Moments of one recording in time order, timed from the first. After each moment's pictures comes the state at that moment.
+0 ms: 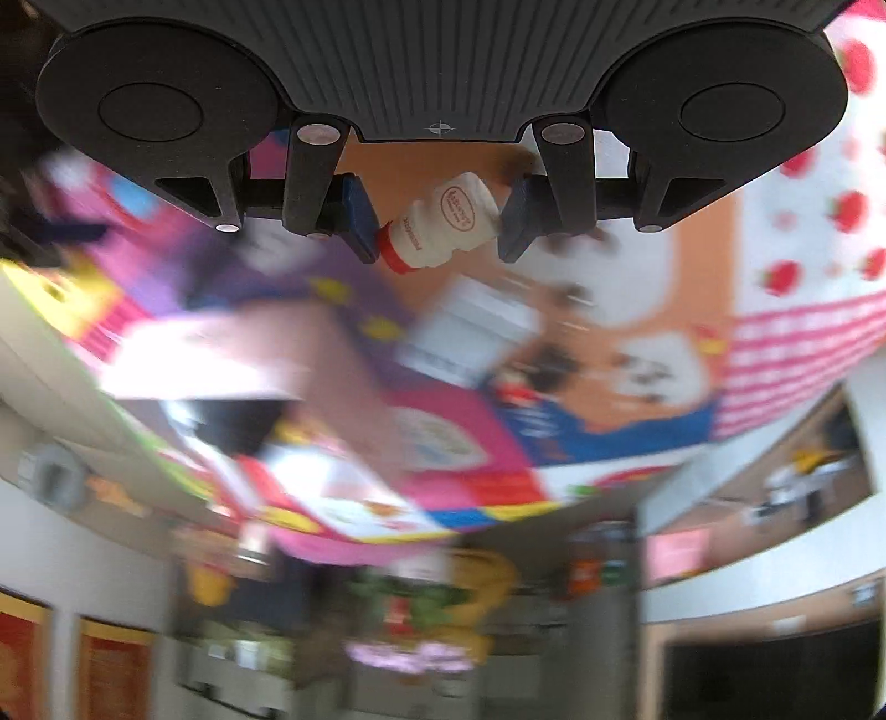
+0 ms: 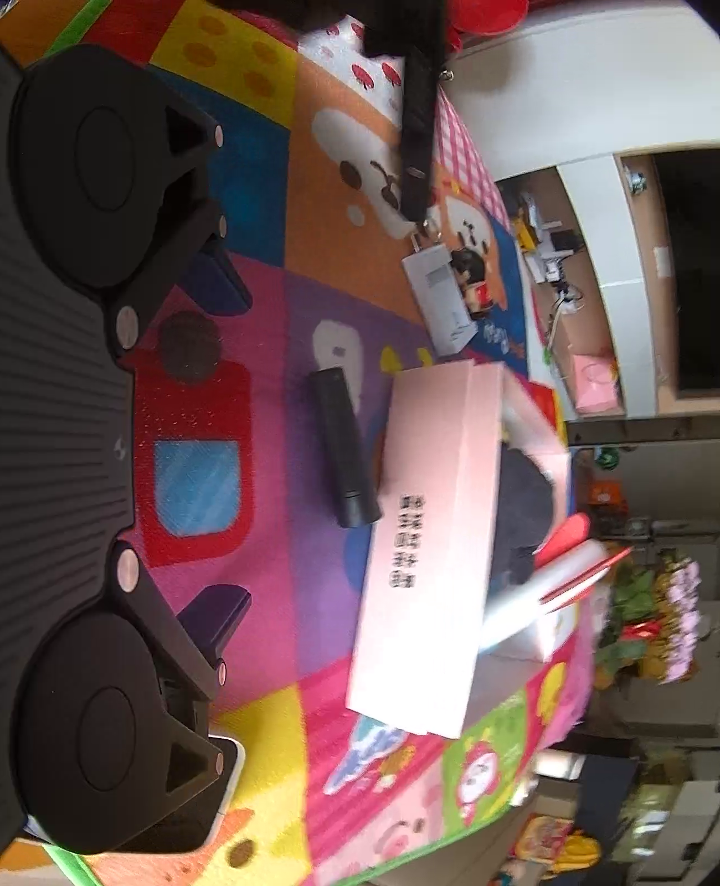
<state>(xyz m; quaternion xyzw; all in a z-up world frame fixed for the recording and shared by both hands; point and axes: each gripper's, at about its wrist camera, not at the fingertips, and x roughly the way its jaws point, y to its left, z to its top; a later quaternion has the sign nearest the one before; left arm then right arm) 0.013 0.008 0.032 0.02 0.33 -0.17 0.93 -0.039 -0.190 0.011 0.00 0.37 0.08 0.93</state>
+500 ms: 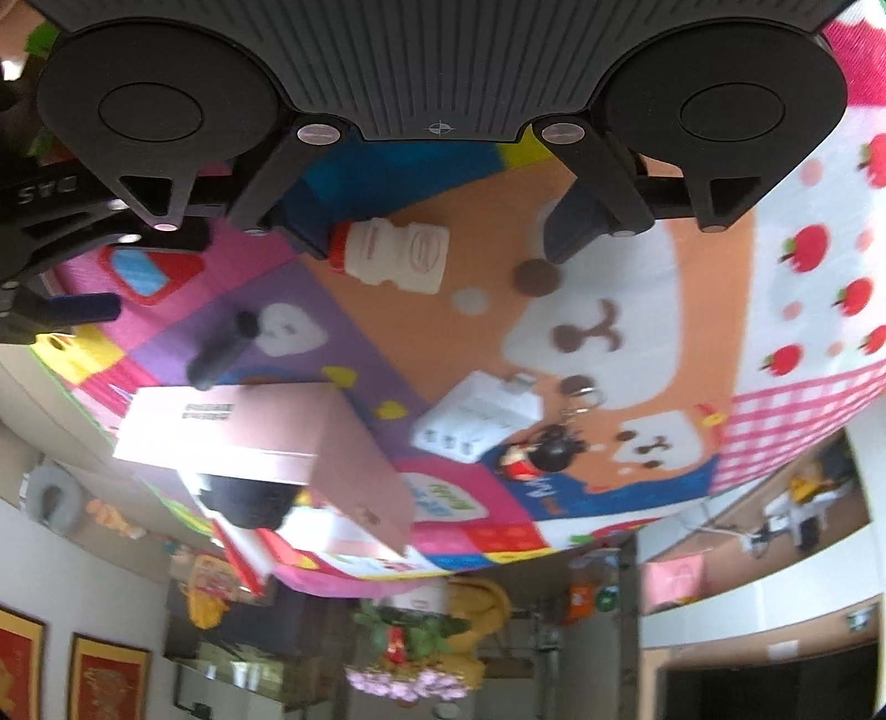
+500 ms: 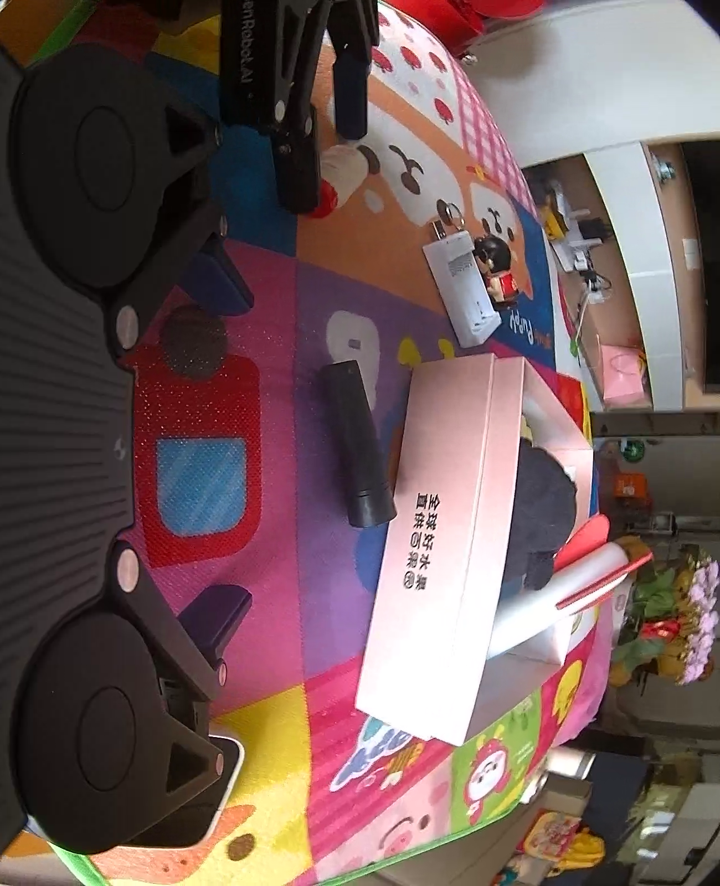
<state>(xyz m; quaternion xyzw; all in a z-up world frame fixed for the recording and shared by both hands) -0.011 0.017 0.006 0.02 0.35 -0.14 0.92 -0.032 -0.182 0.012 -0.03 0.39 0.07 0.92</state>
